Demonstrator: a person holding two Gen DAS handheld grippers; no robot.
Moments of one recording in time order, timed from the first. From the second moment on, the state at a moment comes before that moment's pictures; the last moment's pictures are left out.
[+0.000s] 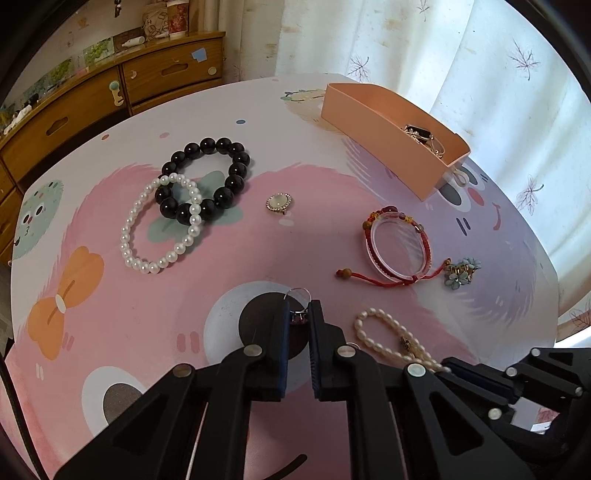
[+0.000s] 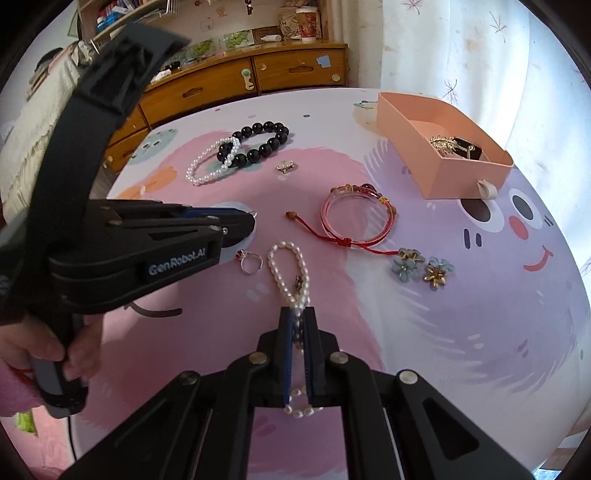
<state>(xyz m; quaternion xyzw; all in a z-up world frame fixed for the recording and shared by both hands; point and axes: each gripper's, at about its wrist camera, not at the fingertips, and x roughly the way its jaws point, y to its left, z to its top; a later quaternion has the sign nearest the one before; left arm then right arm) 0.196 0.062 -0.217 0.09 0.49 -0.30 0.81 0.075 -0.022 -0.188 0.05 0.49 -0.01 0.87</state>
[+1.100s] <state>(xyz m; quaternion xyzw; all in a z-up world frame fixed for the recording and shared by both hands) 0.172 -0.009 -0.086 -0.05 0.46 -0.23 0.86 0.141 -0.163 -0.033 0.08 0.40 0.19 0.90</state>
